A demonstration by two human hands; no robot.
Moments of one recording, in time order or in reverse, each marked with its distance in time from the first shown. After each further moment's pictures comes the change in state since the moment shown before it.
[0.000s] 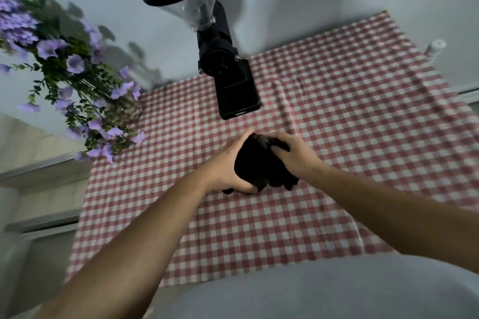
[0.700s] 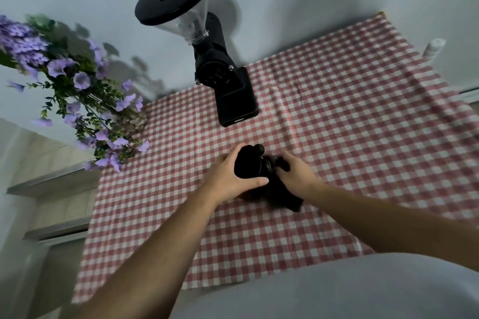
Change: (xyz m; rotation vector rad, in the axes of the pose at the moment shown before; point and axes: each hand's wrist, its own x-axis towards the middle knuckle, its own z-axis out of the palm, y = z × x) left_hand -0.001 0.010 0.023 0.037 0.231 -0.187; right_hand -0.013 0.029 0.006 -0.012 -0.012 0.125
